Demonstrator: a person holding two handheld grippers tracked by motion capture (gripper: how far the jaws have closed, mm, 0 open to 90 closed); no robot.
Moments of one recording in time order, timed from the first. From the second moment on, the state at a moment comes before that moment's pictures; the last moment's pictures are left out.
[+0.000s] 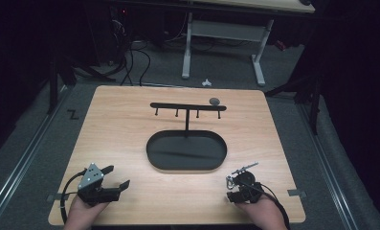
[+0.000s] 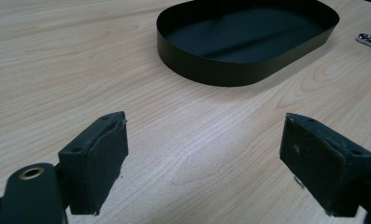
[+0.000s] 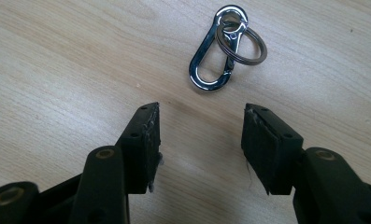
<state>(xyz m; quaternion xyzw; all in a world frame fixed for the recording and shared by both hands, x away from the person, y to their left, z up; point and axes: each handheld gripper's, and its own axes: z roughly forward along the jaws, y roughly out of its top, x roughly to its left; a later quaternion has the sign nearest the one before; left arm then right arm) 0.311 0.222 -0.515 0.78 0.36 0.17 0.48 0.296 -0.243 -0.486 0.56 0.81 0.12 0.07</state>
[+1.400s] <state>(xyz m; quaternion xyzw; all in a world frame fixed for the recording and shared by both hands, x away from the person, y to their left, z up) 0.313 0.223 -0.515 0.78 0.36 0.16 0.48 0.344 -0.222 -0.481 0.57 0.81 0.10 0.09</state>
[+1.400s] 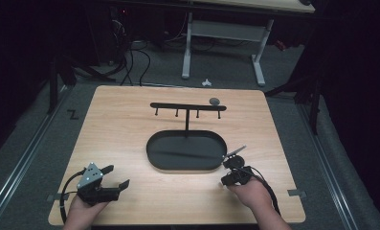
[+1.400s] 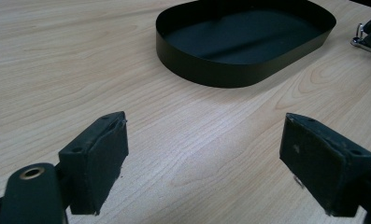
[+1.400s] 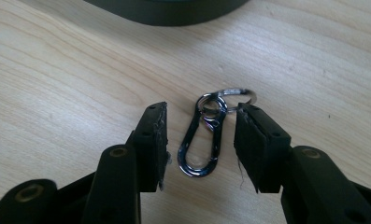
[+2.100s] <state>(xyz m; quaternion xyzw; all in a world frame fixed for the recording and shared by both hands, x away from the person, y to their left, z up) 0.312 0.221 -0.515 0.78 0.36 0.16 0.48 0.352 -0.219 -0.489 0.58 0.81 0.04 0.04</state>
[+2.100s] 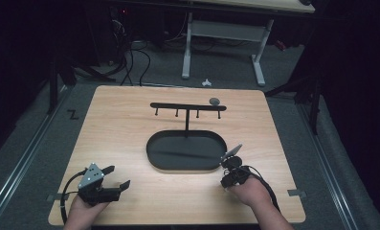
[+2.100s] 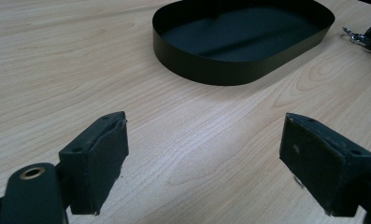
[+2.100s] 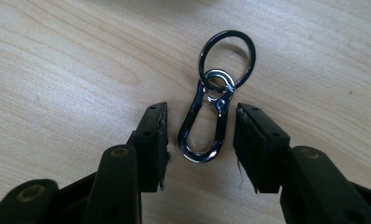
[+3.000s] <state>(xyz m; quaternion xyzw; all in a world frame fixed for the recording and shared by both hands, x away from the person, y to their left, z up) 0.311 0.221 -0.516 0.78 0.36 0.16 0.48 0.358 -0.219 -0.488 0.55 0.84 0.03 0.03</state>
